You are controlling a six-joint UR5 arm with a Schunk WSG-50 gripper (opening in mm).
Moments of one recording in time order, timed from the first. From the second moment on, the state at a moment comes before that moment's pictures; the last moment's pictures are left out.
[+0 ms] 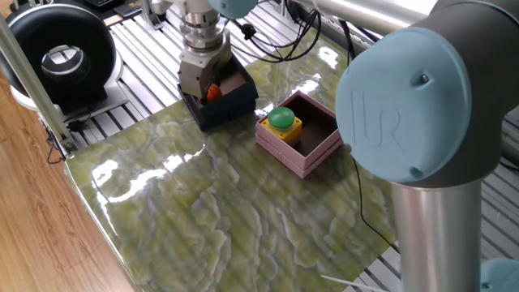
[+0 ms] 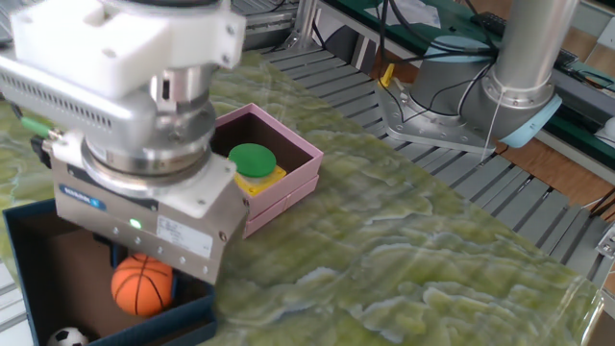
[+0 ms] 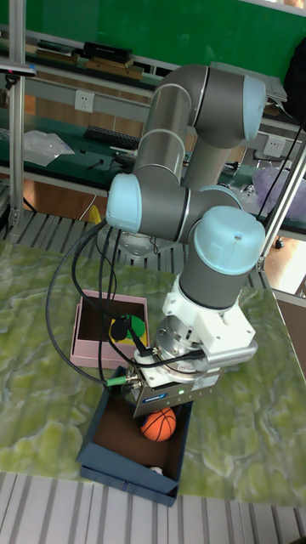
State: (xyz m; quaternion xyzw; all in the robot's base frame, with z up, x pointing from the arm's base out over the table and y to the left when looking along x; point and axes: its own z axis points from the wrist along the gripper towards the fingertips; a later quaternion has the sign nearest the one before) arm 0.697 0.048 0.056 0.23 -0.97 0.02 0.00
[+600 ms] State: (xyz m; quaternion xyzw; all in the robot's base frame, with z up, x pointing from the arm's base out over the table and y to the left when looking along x) arm 0.686 0.035 0.110 0.23 -0.97 0.02 0.01
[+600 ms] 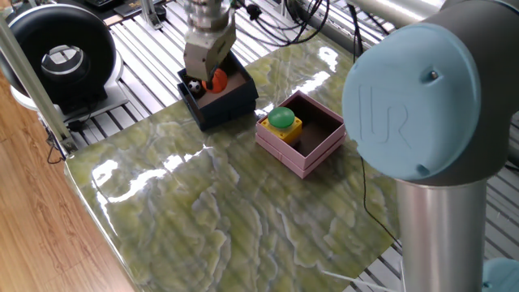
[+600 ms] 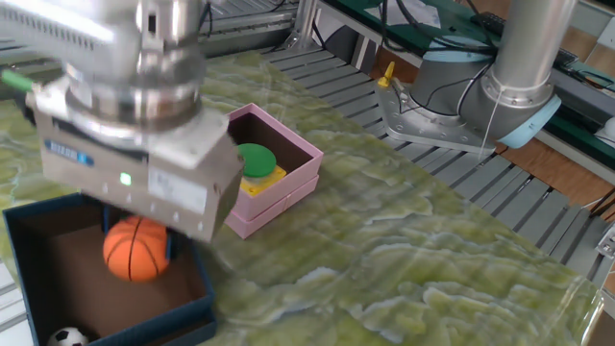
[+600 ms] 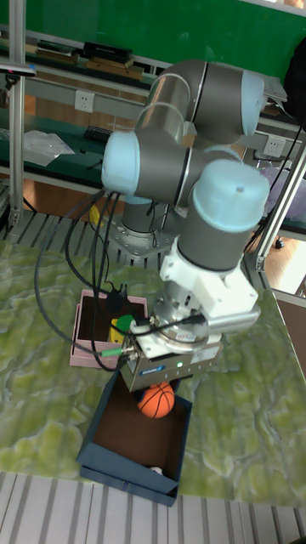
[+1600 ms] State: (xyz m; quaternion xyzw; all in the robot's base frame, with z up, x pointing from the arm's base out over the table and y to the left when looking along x) arm 0.626 0.007 0.171 0.22 -0.98 -0.01 0.01
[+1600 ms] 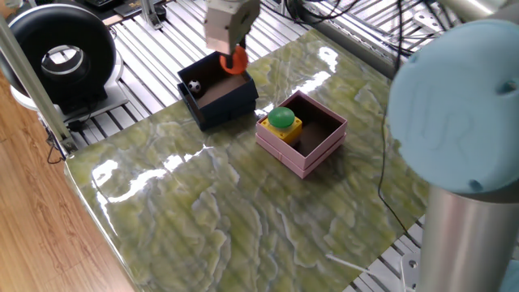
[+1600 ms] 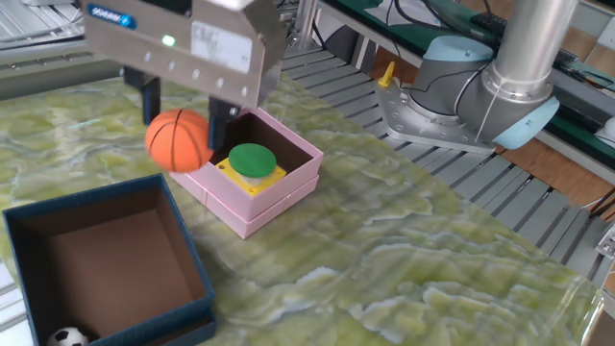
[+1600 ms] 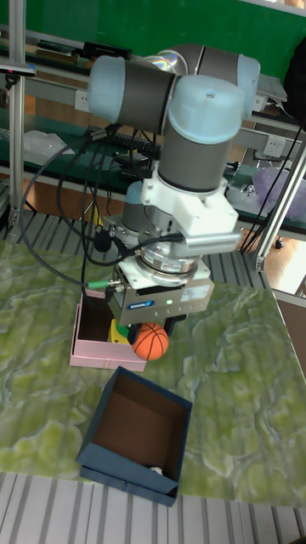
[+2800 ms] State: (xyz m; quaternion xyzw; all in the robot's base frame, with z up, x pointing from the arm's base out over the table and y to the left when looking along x) arm 0.502 -0.073 0.160 0.23 -0.96 0.00 0.16
